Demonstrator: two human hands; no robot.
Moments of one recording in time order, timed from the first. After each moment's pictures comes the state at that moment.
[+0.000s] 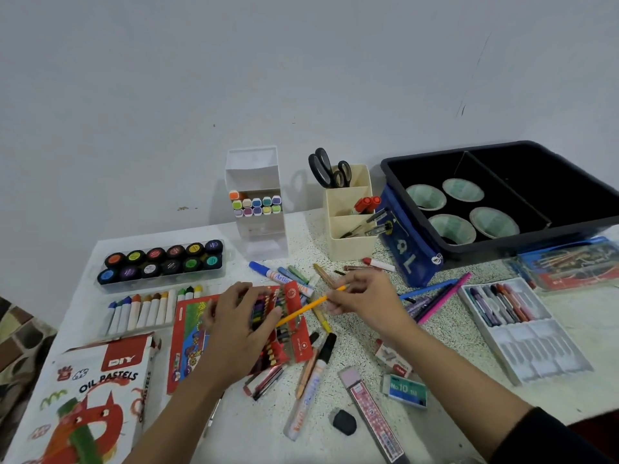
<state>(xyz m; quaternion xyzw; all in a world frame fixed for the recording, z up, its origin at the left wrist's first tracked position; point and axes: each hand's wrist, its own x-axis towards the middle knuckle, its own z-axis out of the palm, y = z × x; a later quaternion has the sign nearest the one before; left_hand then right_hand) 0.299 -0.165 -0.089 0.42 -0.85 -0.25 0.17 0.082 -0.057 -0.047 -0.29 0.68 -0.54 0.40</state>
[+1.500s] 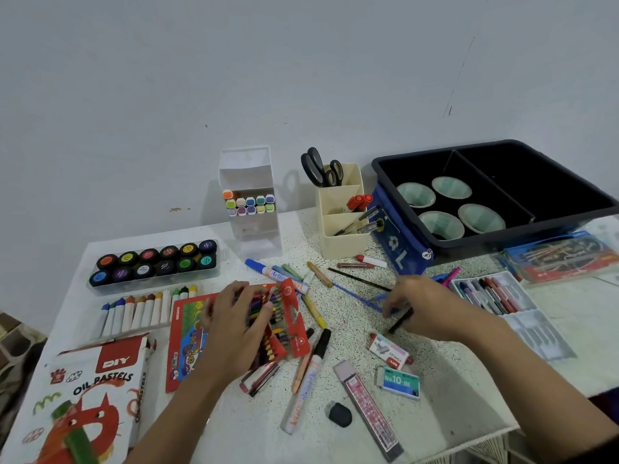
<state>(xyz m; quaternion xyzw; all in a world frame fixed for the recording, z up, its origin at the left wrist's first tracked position) 0.293 -0.163 -0.089 0.44 -0.84 -0.25 0.17 0.019 0.002 -0.013 -0.58 0.79 -0.01 0.21</state>
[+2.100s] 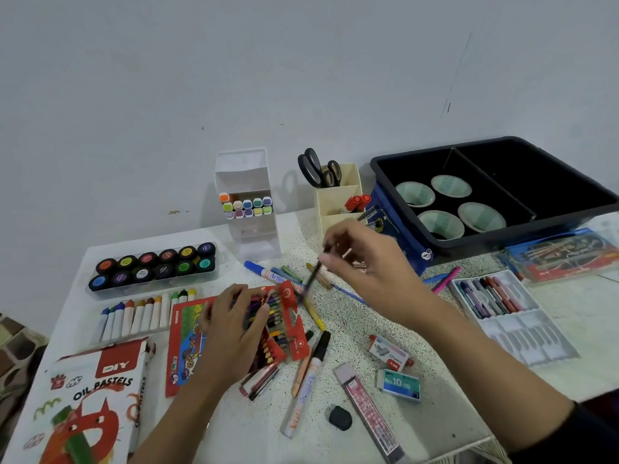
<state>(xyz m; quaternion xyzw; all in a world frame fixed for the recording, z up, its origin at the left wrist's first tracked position) 0.293 -0.161 -0.089 0.44 -0.85 -0.24 0.19 0.086 -0.037 0.037 -0.60 0.63 -0.46 0.18</state>
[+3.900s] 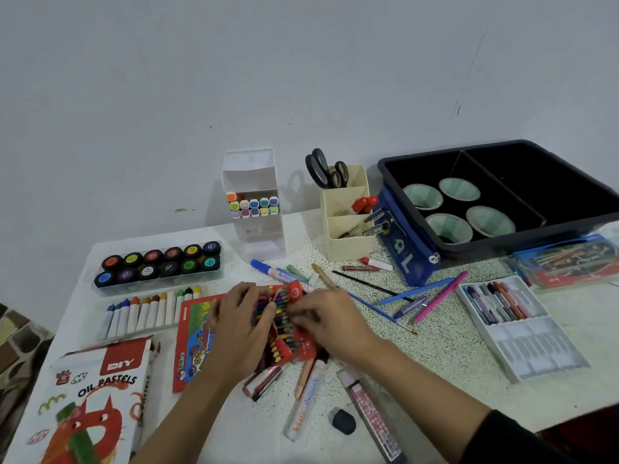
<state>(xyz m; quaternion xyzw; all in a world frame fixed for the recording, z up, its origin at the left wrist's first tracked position) 0.287 -0.163 -0.090 0.44 -0.84 -0.26 0.19 0.124 -0.069 -0.056 -0.63 0.70 -0.28 0.18</state>
